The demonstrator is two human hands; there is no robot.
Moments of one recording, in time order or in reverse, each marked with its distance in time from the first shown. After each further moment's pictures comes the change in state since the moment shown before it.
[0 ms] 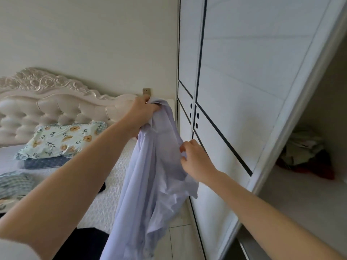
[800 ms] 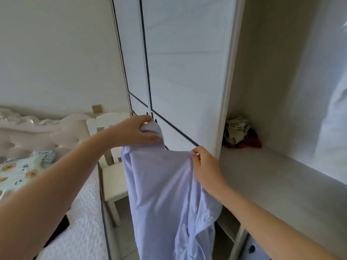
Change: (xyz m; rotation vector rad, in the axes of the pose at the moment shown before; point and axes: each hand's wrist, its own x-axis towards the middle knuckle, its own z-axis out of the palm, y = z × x) left_hand -0.052 0.030 -0.006 0.591 -0.616 0.427; right_hand -0.123 -0.016 -0.042 0.220 0.438 0.439
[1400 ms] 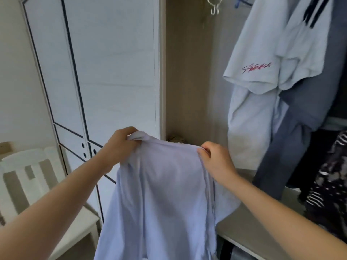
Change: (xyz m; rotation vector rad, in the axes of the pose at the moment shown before) left_hand 0.032 0.084 0.039 -0.531 0.088 0.206; right_hand -0.034 -0.004 -0.163 -0.380 0.428 0.053
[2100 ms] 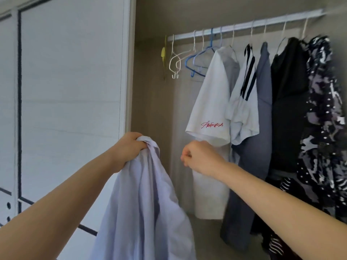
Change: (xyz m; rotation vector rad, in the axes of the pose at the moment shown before) left_hand 0.097 0.129 0.026 -0.192 -0.169 0.218; right_hand 0.095 -0.065 -0.120 -0.465 -0.074 -0.054
